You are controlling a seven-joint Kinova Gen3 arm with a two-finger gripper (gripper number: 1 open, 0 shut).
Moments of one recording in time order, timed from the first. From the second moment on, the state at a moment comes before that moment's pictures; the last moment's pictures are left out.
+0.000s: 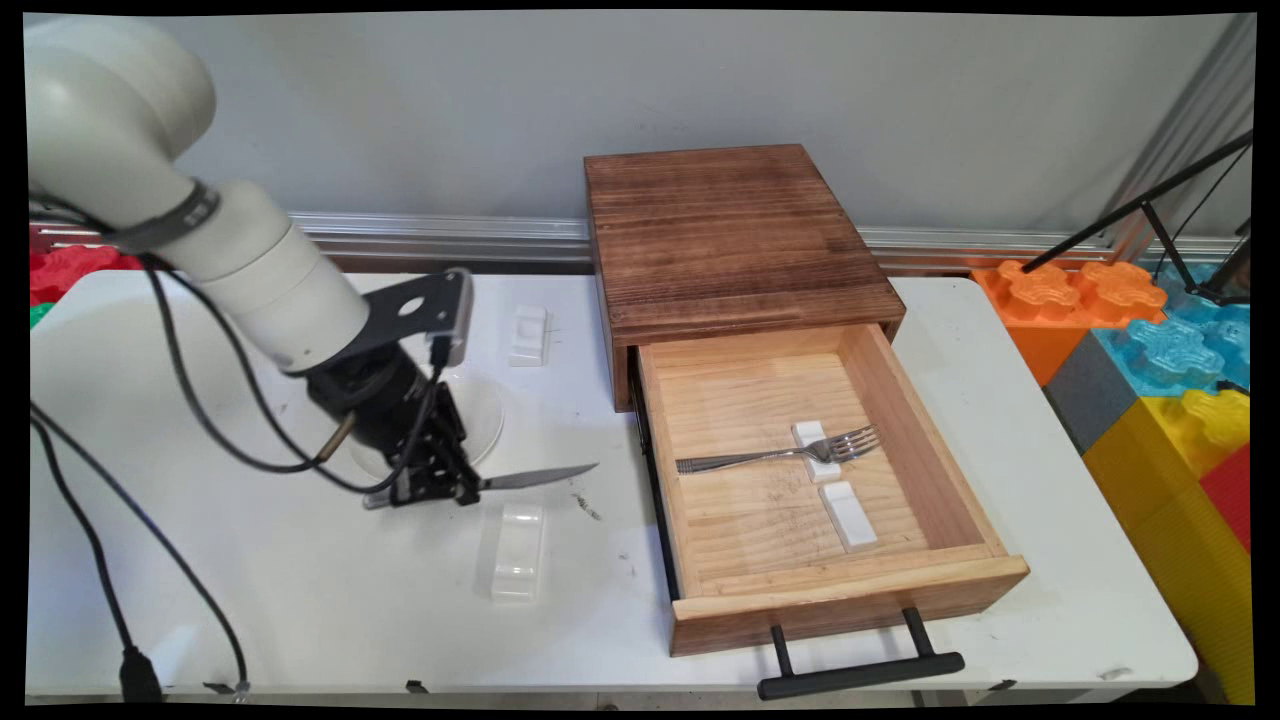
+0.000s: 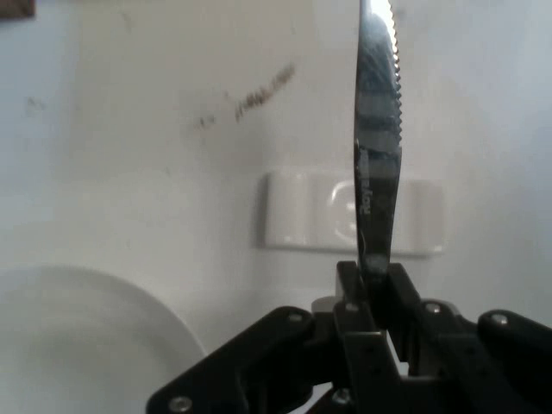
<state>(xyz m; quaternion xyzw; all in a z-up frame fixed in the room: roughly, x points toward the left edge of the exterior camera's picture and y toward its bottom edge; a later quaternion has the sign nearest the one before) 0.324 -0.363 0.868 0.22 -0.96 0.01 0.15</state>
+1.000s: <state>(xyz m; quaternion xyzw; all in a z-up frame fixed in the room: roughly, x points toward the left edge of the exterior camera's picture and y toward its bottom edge) 0.201 -0.400 0.918 0.19 -0.96 0.01 0.20</state>
